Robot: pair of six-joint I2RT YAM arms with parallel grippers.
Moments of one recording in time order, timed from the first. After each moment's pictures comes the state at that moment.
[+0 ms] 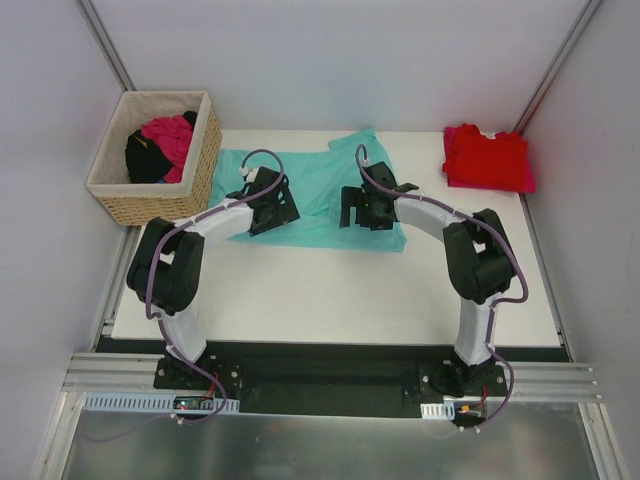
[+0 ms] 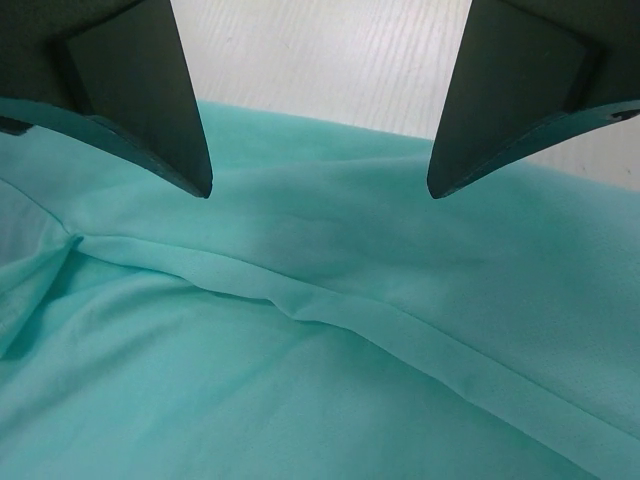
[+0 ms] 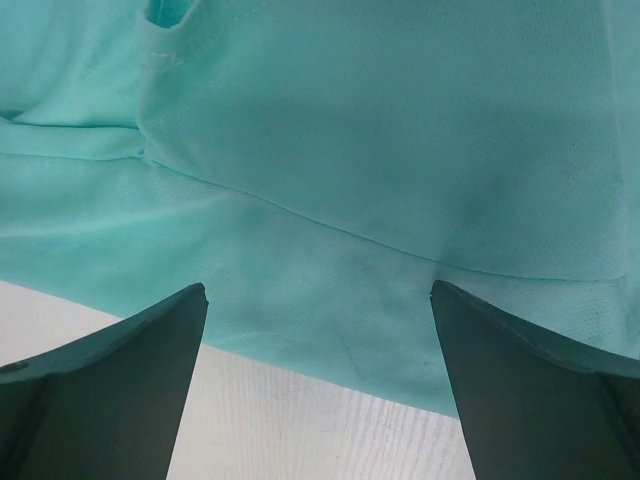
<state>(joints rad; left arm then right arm) -0.42 1.76 1.15 -0.34 -0.19 -0.72 0.50 1.96 1.37 -0.40 -0.04 0.45</state>
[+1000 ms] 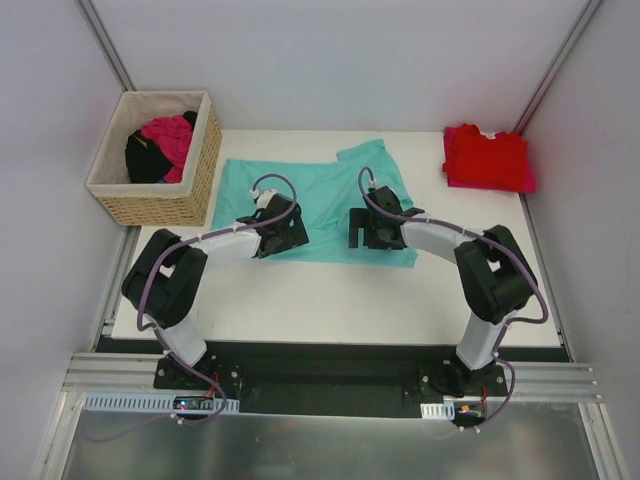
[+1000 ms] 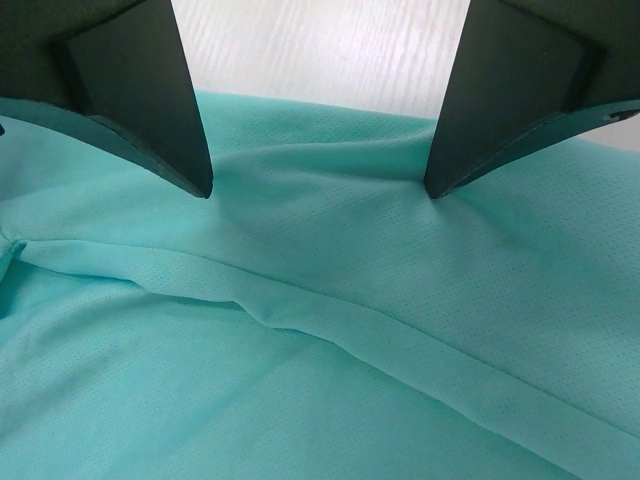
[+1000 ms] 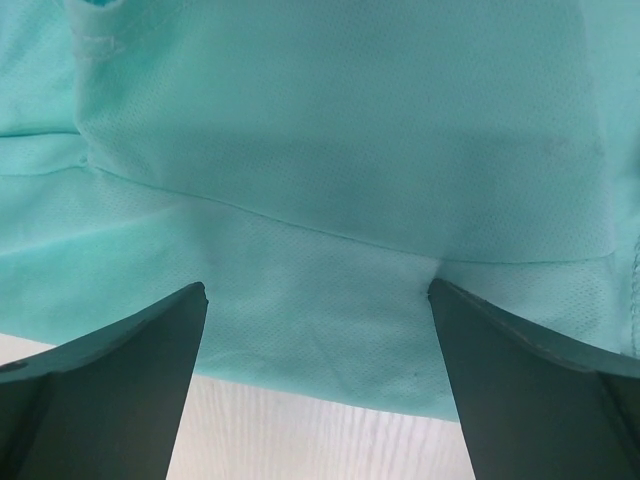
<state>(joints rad) -0.54 1.72 0.97 -0.24 -0.23 -0.78 0.55 1.82 1.13 -0.32 0.10 0.48</state>
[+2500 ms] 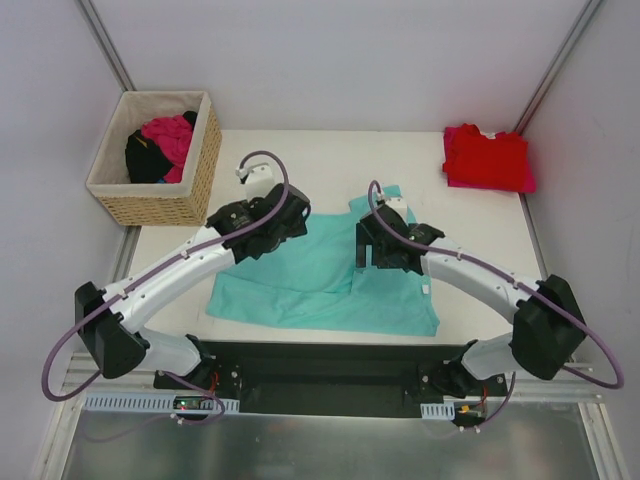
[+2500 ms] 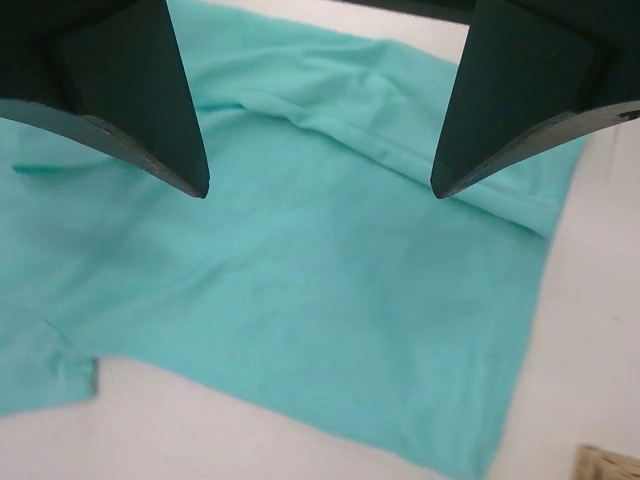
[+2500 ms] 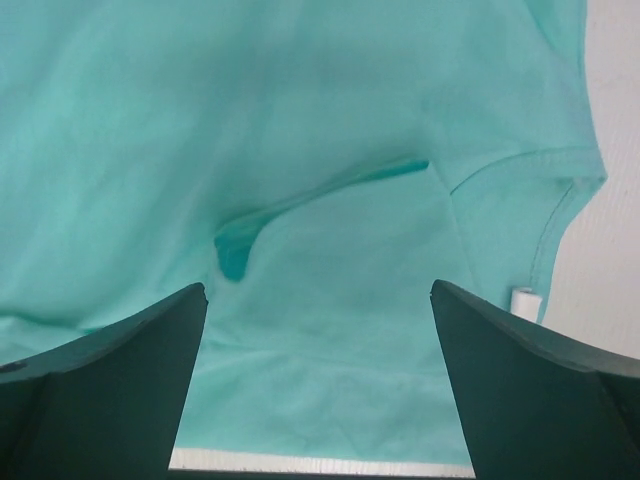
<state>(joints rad) -0.87 1.34 1.29 -0.93 -0.64 -0.92 0.79 1.39 0.99 -0.67 0.39 0.63</state>
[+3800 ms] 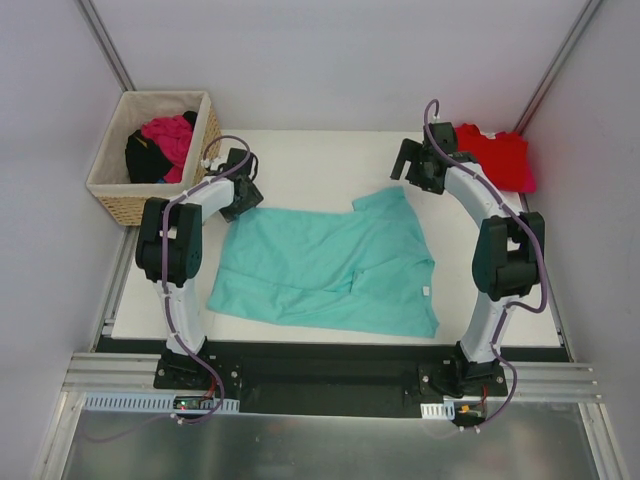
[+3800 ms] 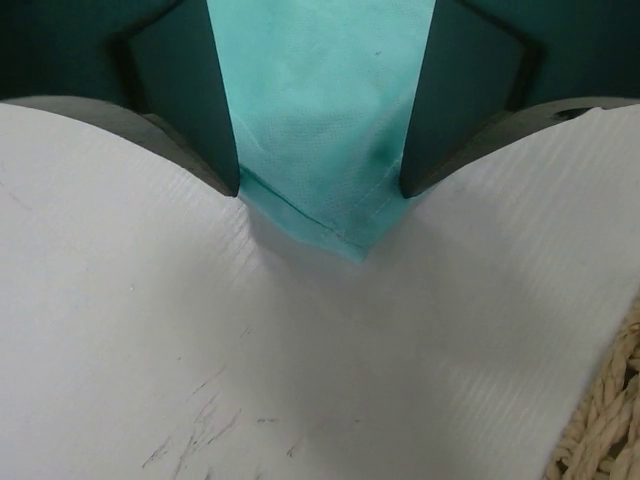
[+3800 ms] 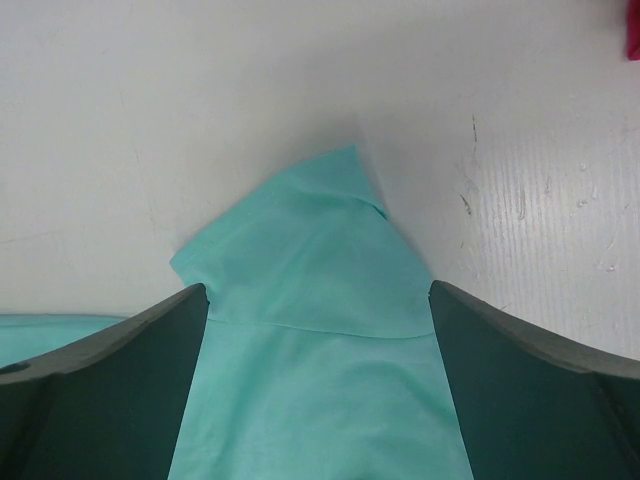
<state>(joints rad) -0.19 1.98 1.38 -0.46 -0.30 -0.78 0.20 1.91 1.58 -0.51 0.03 0.44</state>
